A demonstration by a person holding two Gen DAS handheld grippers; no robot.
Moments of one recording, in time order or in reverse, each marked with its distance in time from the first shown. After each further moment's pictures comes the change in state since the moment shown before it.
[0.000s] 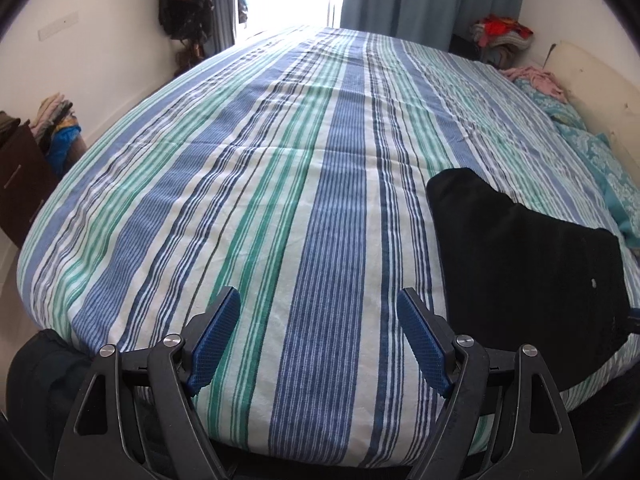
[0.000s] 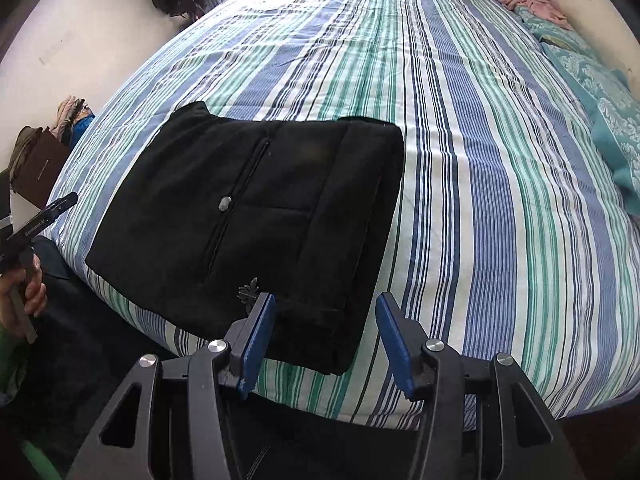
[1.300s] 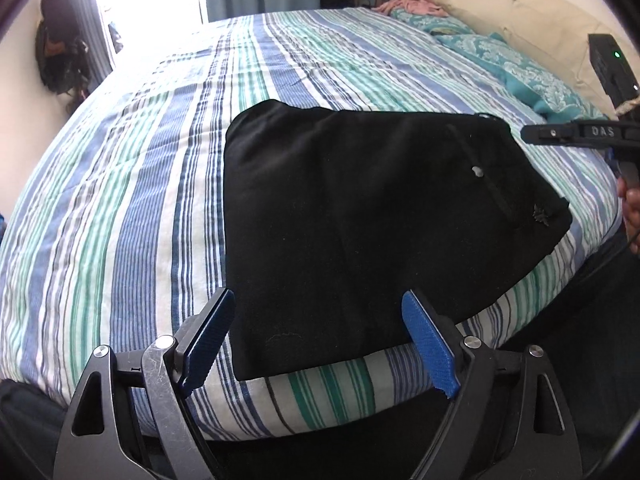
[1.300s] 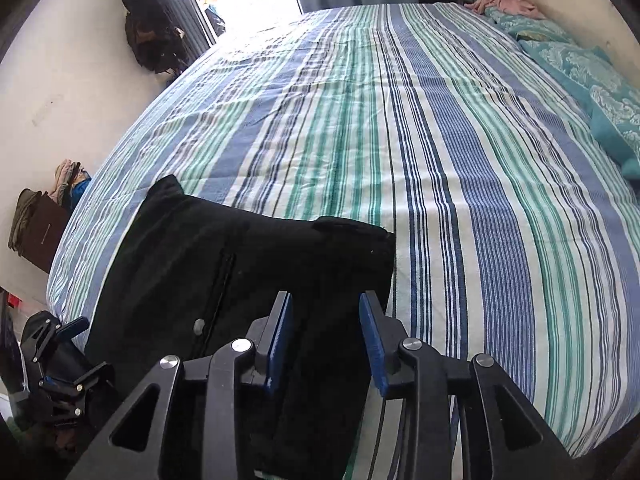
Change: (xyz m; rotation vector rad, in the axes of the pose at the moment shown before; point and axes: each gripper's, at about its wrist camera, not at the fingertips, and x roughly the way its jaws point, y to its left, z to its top) left arm -0.023 -0.128 -0.044 0.335 0.065 -0.237; right arm 0.001 -0.017 0.034 0.086 -0.196 0.053
